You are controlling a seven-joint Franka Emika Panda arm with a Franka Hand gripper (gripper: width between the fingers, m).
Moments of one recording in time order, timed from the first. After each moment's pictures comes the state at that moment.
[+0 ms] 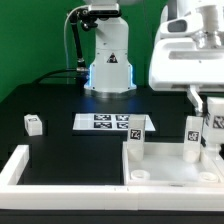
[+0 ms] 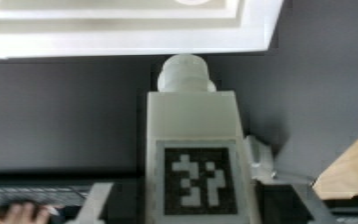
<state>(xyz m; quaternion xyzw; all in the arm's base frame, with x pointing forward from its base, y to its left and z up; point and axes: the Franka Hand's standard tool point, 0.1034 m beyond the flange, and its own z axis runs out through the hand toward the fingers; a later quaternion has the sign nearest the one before) 0.668 0.102 0.126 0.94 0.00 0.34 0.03</state>
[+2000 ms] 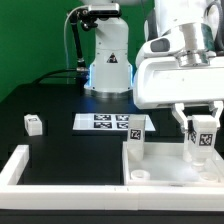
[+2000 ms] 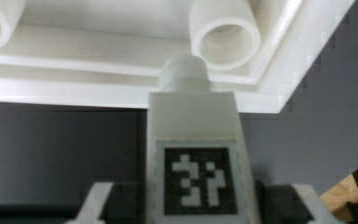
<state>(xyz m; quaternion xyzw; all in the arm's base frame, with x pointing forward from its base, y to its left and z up) 0.654 0.084 0.105 0.95 0.04 0.30 -0.02</state>
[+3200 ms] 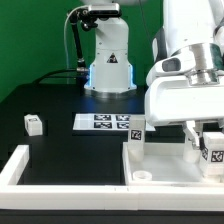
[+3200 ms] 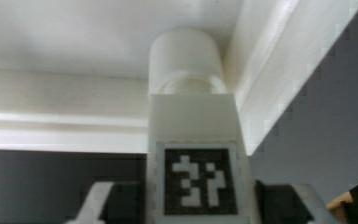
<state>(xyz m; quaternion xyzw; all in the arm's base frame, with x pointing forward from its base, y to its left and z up) 0.653 0.105 0.076 0.95 0.04 0.31 -0.02</state>
